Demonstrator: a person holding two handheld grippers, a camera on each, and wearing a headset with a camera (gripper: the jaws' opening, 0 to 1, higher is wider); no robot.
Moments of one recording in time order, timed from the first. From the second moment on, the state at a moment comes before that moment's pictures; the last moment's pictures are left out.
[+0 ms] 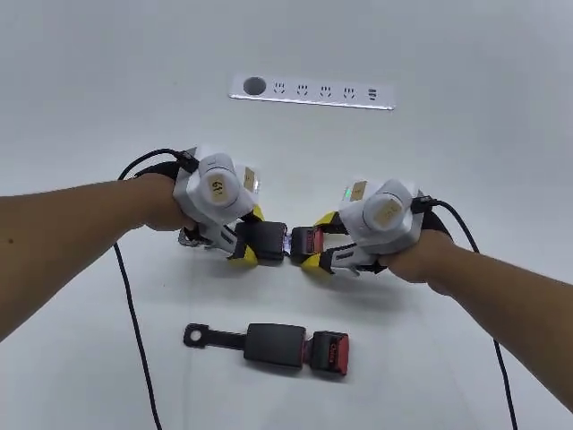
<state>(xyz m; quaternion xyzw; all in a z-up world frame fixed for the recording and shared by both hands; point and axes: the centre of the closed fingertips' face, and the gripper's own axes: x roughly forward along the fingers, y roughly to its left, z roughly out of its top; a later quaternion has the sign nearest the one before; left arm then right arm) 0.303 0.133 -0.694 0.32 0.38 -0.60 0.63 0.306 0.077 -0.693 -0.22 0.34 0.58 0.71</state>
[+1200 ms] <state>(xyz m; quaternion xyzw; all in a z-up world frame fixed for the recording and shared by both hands) 0.302 0.132 -0.692 0.32 0.39 -0.60 0.63 0.305 0.029 -0.697 -0.21 0.34 0.57 0.72</state>
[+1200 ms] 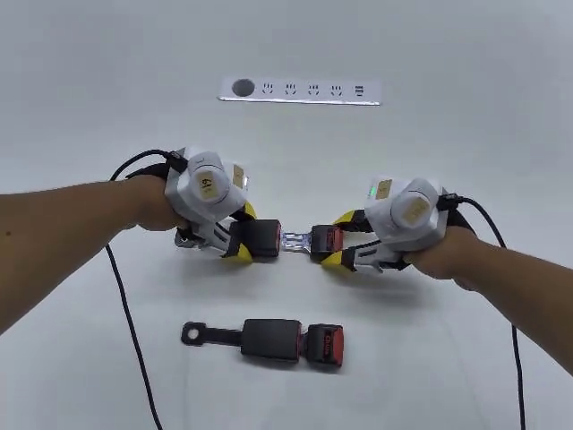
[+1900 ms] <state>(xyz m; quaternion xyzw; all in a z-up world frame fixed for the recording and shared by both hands) 0.302 0.132 -0.693 0.31 0.39 -0.59 0.63 0.304 -0.019 -0.699 -0.21 0.34 0.56 0.73</state>
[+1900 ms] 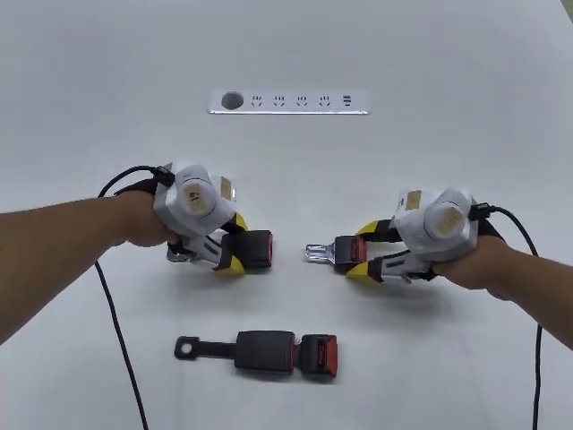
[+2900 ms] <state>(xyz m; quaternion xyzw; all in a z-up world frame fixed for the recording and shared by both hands) 0.301 0.131 -0.691 0.32 0.39 -0.60 0.62 0.291 -0.070 -0.692 -0.23 0.34 0.55 0.72</state>
